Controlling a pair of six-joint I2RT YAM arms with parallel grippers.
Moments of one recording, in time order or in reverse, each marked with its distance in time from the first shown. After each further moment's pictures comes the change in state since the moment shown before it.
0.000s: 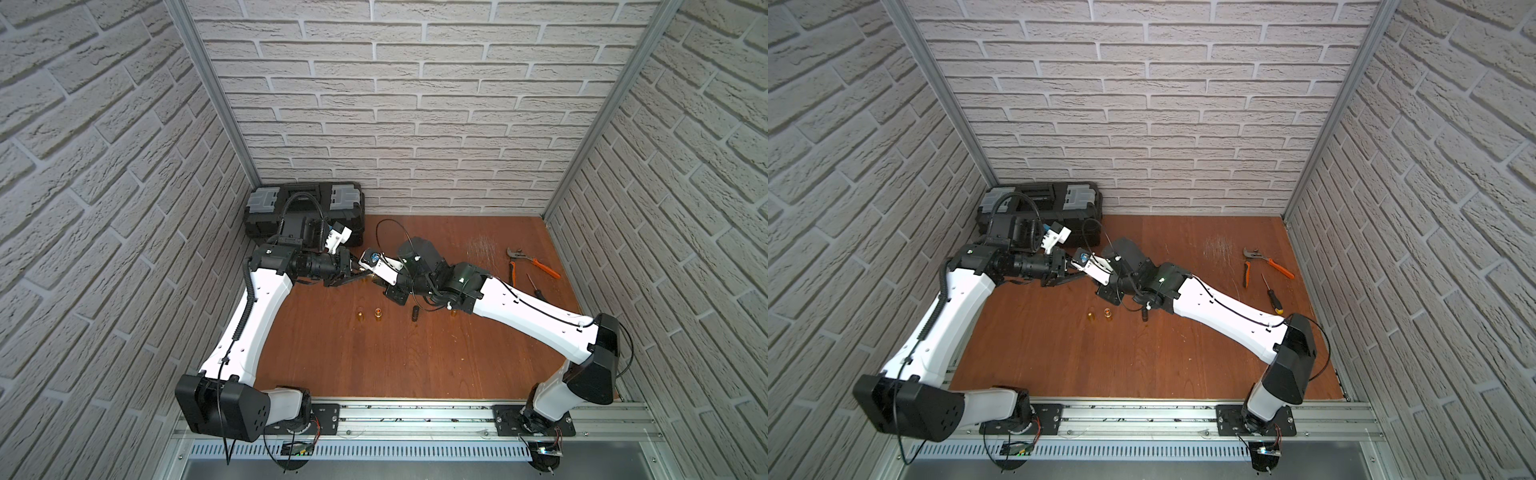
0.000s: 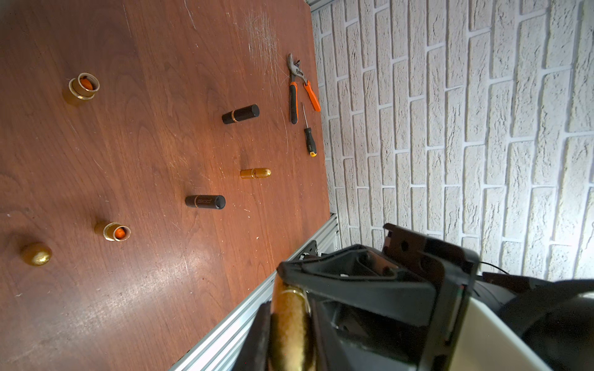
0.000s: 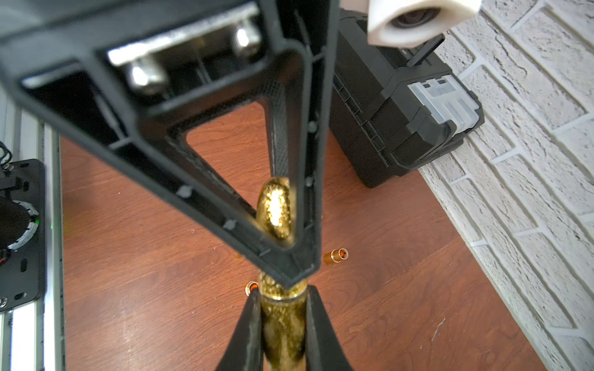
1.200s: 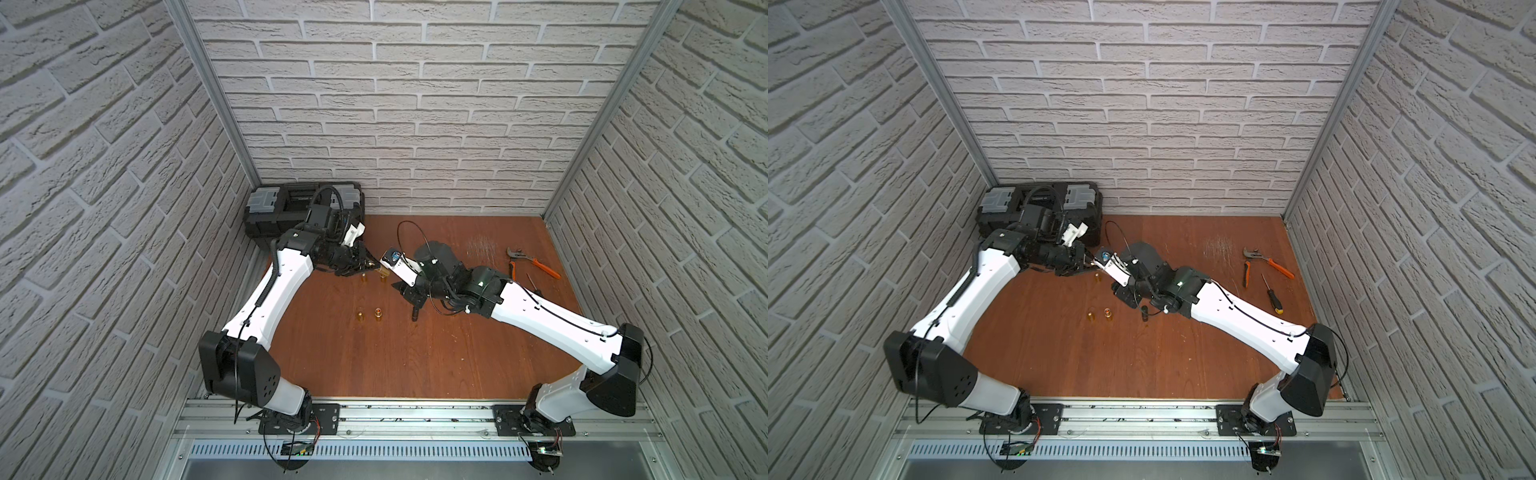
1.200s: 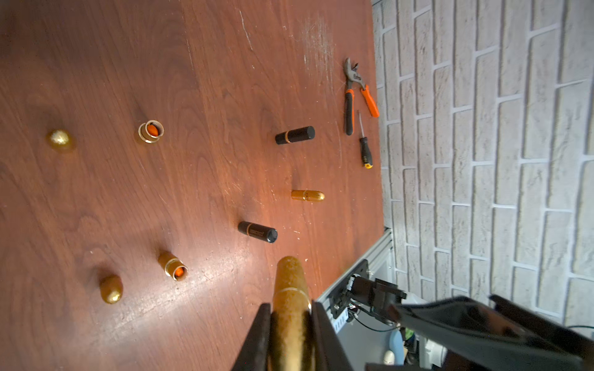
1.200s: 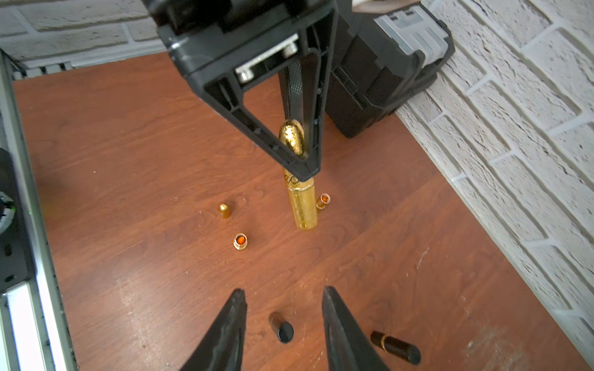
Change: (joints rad) left arm -0.108 0.143 0.072 0.046 -0.220 0.016; right arm -0.026 -0.101 -0.077 -0.089 0.037 0.073
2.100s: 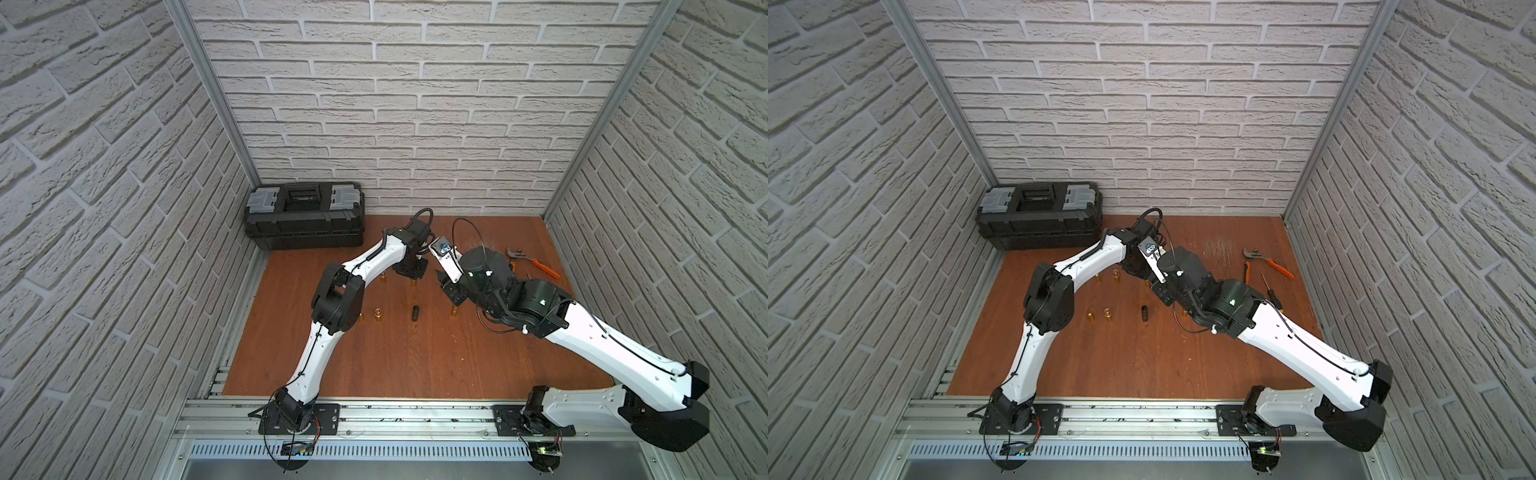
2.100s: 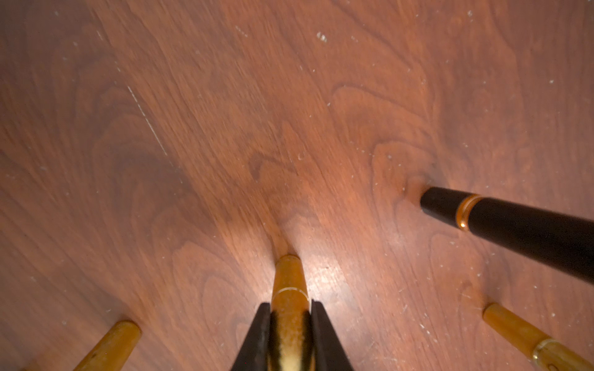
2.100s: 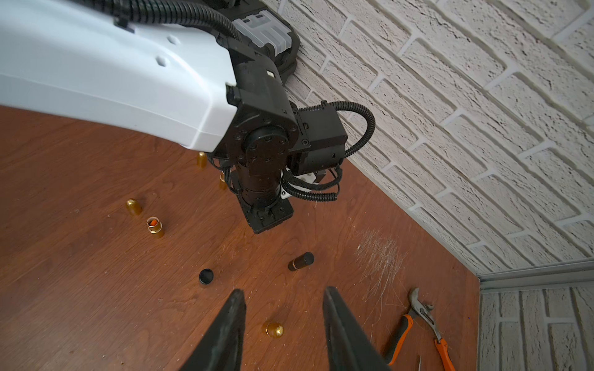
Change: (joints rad) left arm -0.399 0.860 0.602 -0.014 -0.668 0.193; right arm -0.001 -0.299 -0.101 -0.124 0.379 0.111
